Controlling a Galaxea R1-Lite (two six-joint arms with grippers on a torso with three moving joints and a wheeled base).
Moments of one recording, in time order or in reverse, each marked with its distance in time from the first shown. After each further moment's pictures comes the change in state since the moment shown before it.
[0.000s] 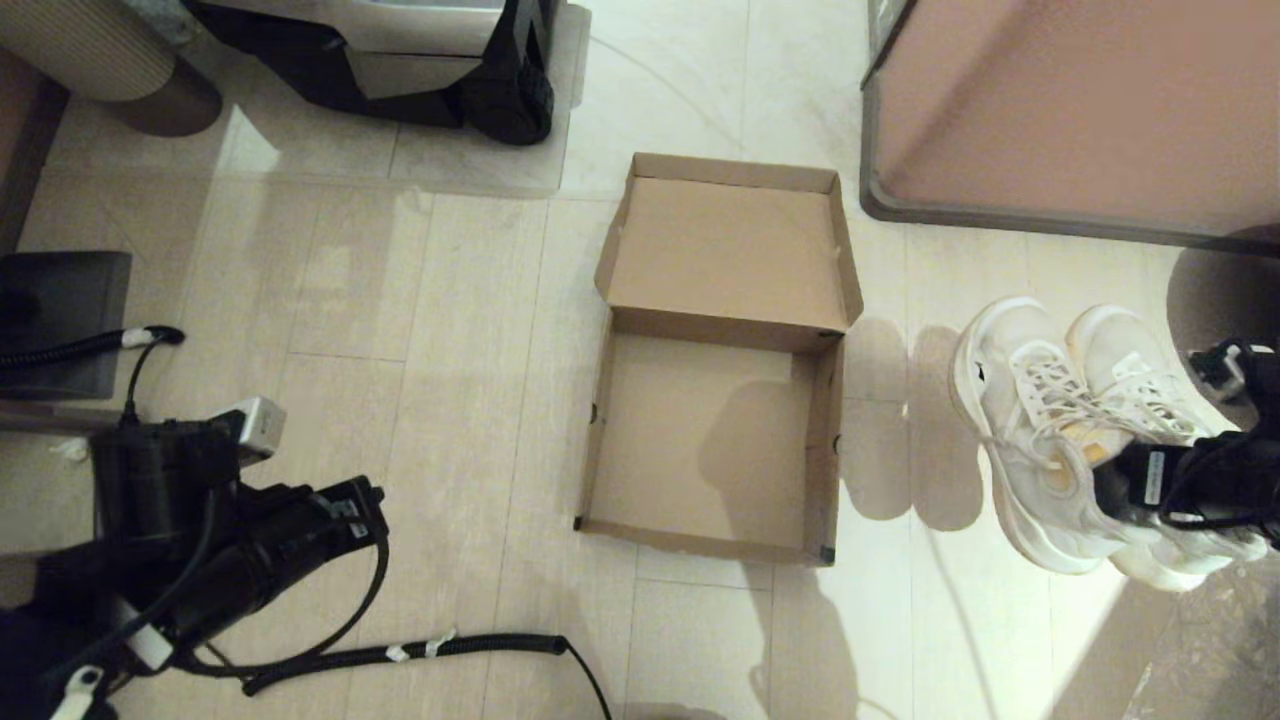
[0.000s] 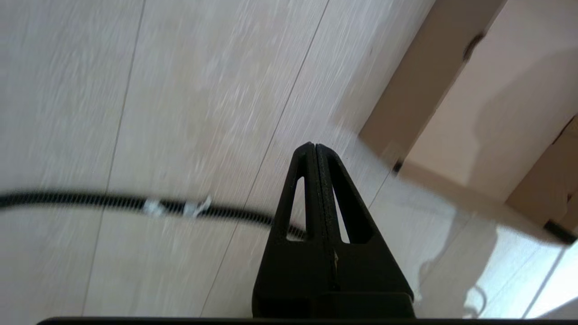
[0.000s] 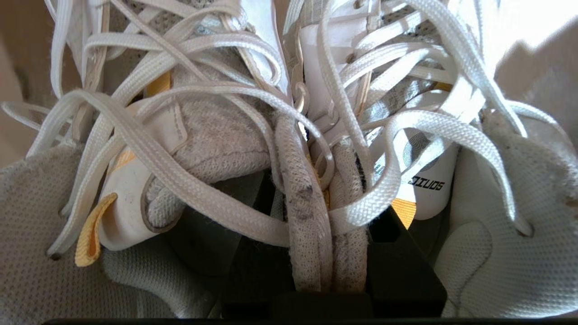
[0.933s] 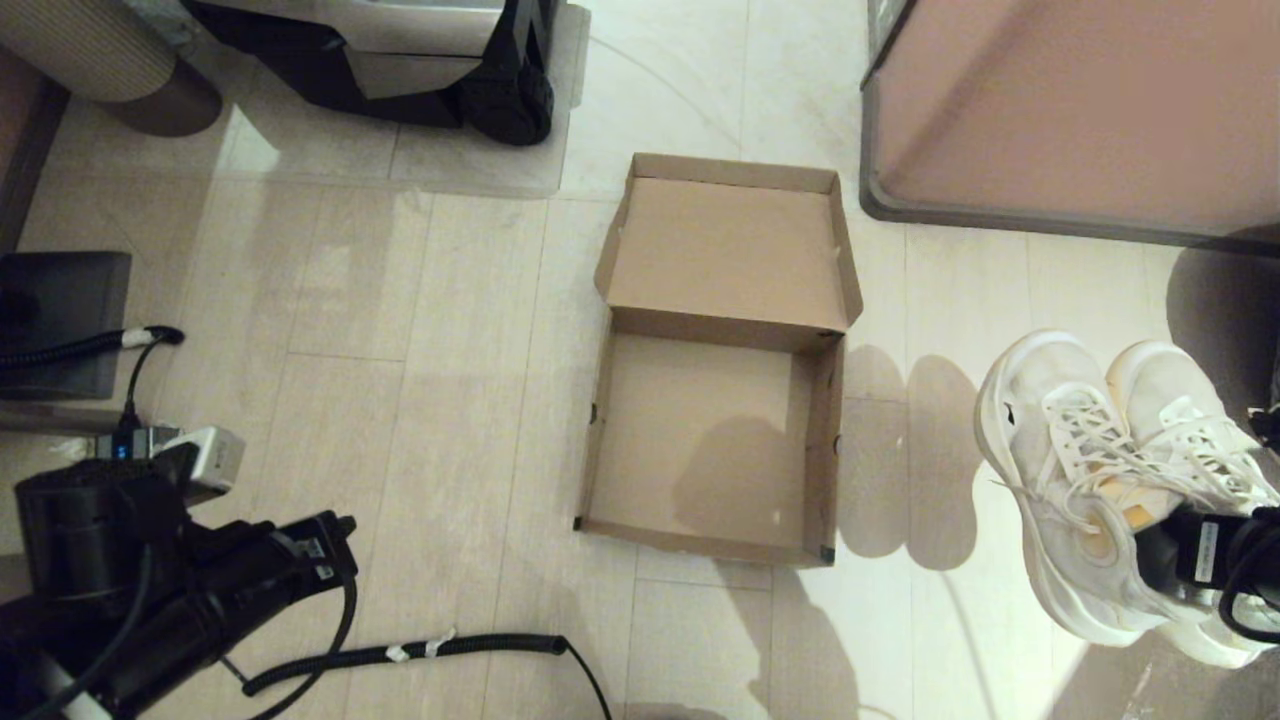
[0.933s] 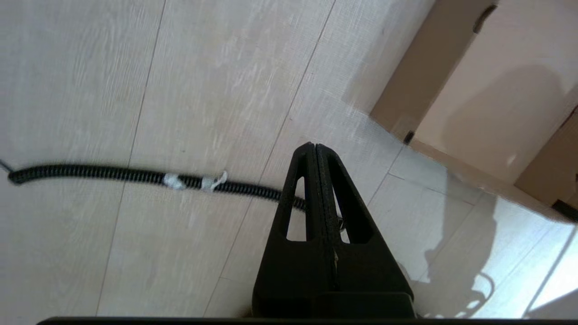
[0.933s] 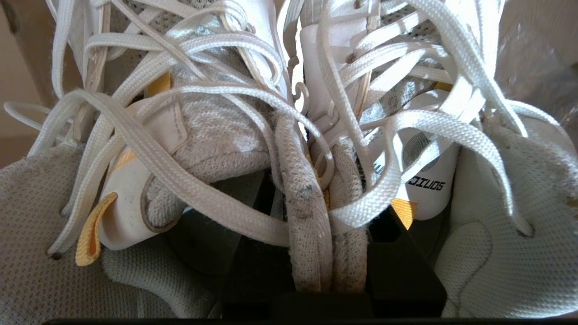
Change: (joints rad) left arm 0.001 -0.112 0.114 -0.001 0.029 0.006; right arm 0.014 -0.205 0.218 -0.003 -0.055 0.009
